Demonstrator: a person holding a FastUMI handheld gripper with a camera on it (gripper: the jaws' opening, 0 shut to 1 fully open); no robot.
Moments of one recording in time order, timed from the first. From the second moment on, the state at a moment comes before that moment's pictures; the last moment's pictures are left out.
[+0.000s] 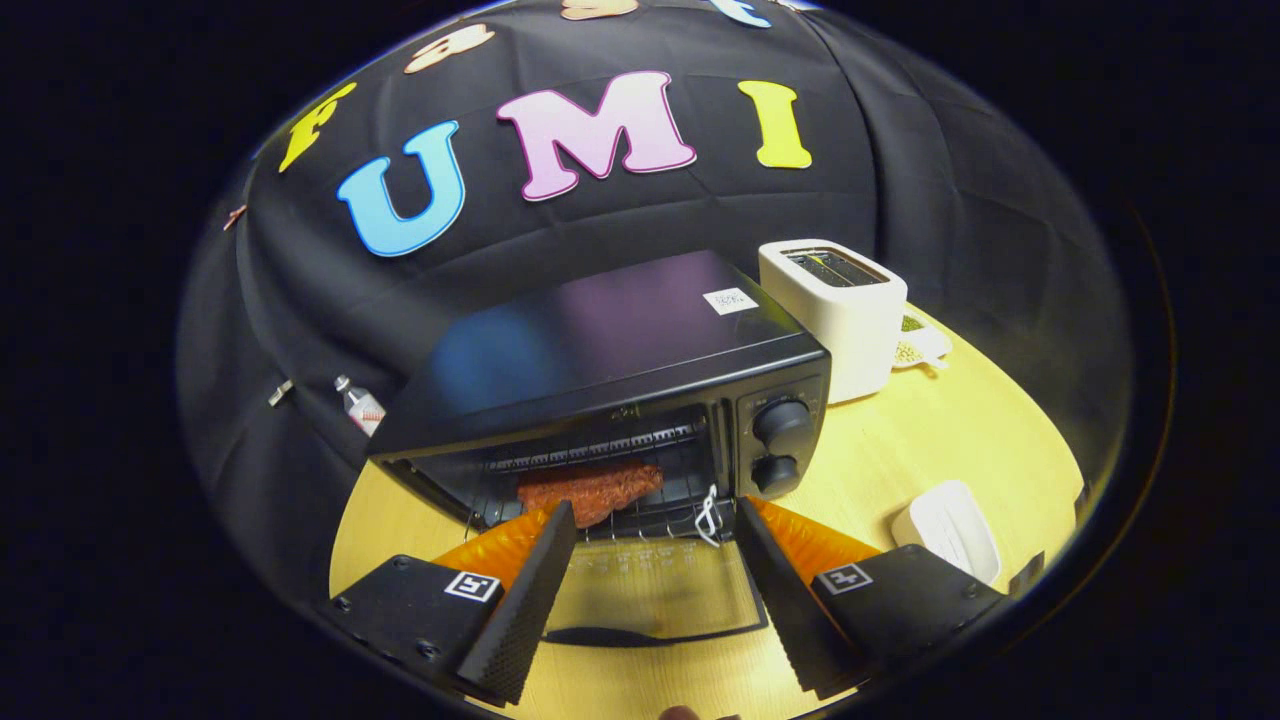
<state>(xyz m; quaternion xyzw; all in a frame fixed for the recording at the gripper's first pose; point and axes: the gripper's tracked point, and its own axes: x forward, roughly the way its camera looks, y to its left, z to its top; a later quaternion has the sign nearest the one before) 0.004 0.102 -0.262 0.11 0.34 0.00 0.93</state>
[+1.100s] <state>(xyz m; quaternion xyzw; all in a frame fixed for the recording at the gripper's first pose) -0.135 0.176 -0.383 -0.02 0.55 0.07 0.83</state>
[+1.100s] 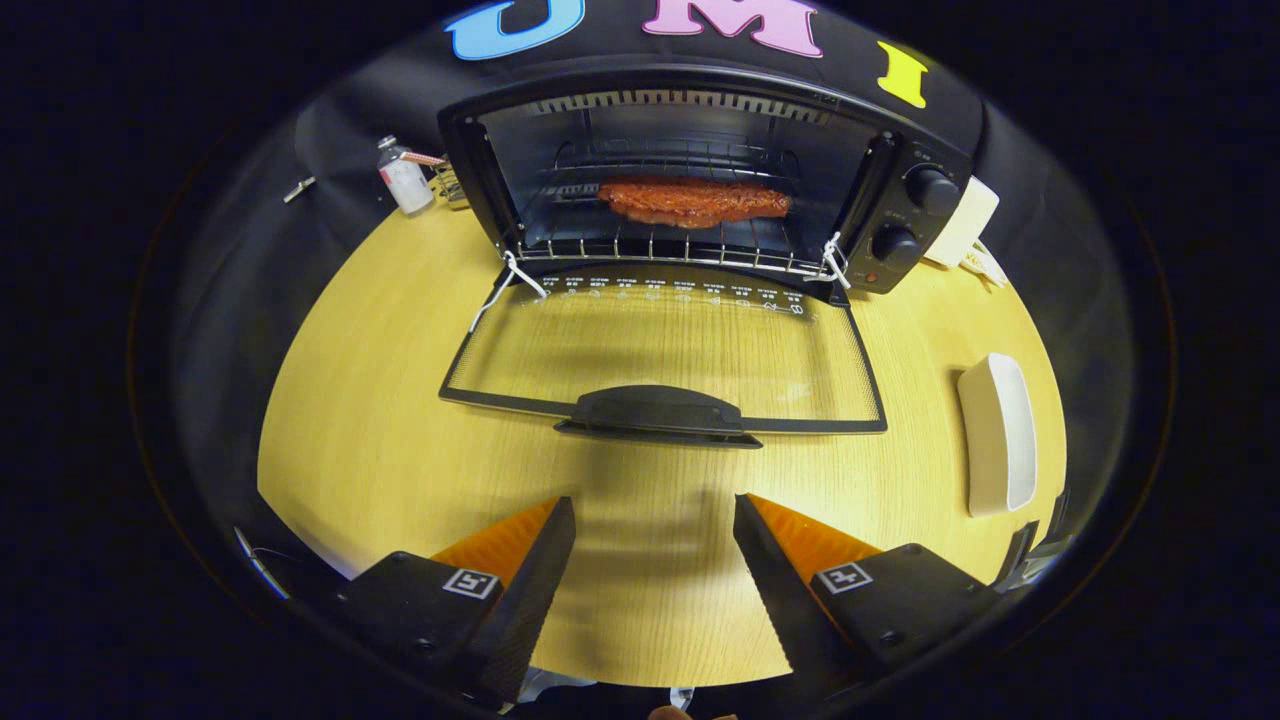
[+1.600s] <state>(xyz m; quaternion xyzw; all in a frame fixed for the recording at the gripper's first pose) -0.104 0.168 -0.390 0.00 0.52 0.02 0.85</state>
